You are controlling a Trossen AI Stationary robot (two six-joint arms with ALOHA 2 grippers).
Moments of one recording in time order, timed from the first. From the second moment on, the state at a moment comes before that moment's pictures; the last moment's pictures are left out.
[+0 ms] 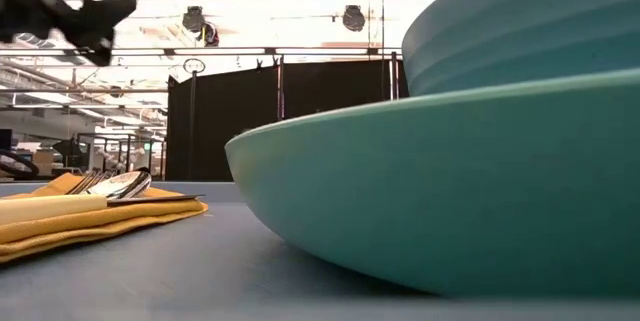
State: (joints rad) left arm -0.59 0.37 0.01 0.50 -0.47 -0.10; right arm -0.15 0.03 0.02 0.08 0.23 0.12
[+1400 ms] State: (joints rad) left arm 0.22 0.08 0.01 0.02 0.03 -0.22; right arm -0.15 0.03 0.02 0.08 0.23 0.12
